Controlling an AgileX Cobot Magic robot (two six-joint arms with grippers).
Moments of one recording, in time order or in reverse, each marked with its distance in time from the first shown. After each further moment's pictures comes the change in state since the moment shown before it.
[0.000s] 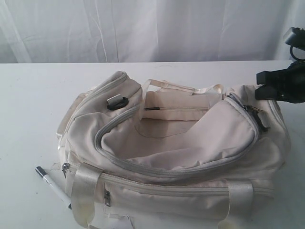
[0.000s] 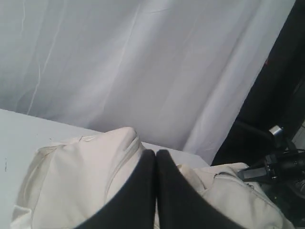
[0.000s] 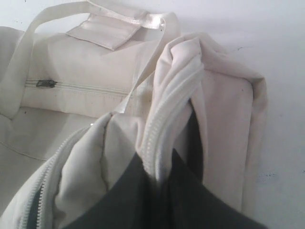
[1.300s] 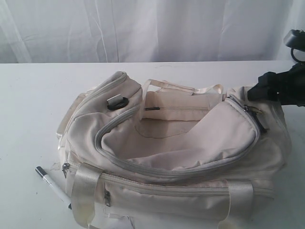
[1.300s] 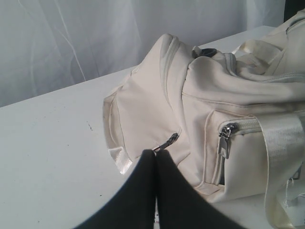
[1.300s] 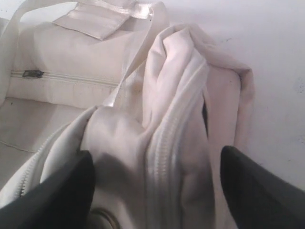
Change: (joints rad) left arm 0.000 0.000 0.000 -0.007 0.315 0.615; right arm 0.000 -0.007 0.000 -0.071 -0.004 0.041
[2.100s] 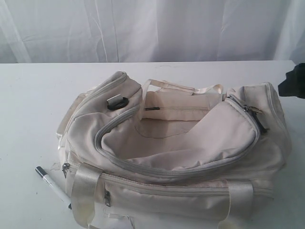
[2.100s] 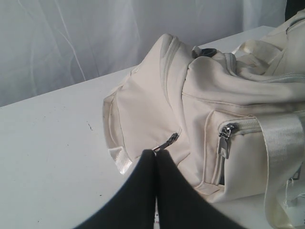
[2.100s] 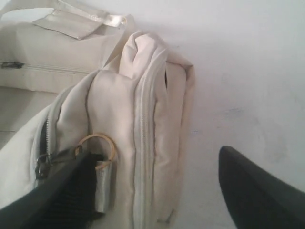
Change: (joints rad) left arm 0.000 0.000 0.000 0.000 0.000 -0.002; right arm 0.000 -0.316 0.069 -0.358 0.025 0.299
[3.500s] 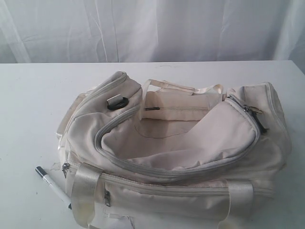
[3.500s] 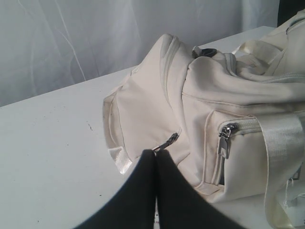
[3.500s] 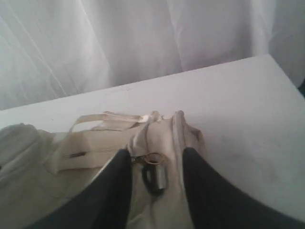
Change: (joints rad) left arm 0.000 0.000 0.000 0.000 0.000 0.000; right arm 0.233 -0.826 0.281 -0.398 -0.111 0.695
